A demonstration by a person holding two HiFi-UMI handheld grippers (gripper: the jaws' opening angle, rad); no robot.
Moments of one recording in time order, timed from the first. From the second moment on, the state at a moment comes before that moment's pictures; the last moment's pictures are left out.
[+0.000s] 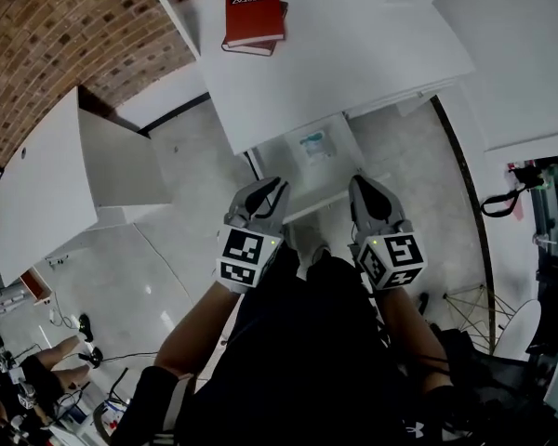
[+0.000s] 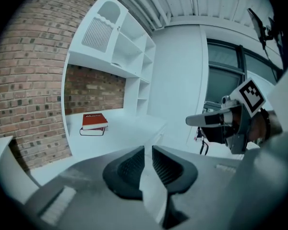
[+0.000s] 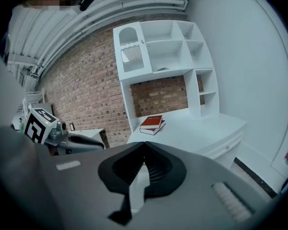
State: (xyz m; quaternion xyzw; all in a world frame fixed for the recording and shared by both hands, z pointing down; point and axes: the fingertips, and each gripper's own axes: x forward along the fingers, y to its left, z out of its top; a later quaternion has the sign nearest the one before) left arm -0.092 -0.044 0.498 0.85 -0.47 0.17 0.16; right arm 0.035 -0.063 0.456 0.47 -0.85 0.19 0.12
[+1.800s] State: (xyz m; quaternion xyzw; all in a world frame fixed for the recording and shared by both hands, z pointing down) left arm 0.010 -0.163 0.864 0.80 -0.24 0.53 0.18; right arm 0.200 -0.052 0.587 0.60 -0.71 0.34 0.15
